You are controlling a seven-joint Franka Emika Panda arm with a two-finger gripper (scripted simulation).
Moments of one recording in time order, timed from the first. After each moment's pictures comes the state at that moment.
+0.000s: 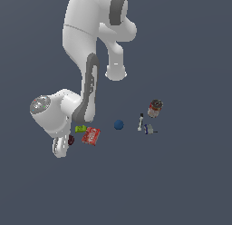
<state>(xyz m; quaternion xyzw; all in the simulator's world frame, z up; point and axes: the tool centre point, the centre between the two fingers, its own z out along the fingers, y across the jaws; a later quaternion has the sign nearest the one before) 0.050 -0.249 0.029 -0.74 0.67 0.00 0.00</state>
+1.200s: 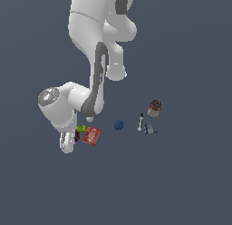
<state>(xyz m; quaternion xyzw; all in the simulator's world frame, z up) 0.039 -0.212 0.056 -0.74 0.67 0.00 0.00</state>
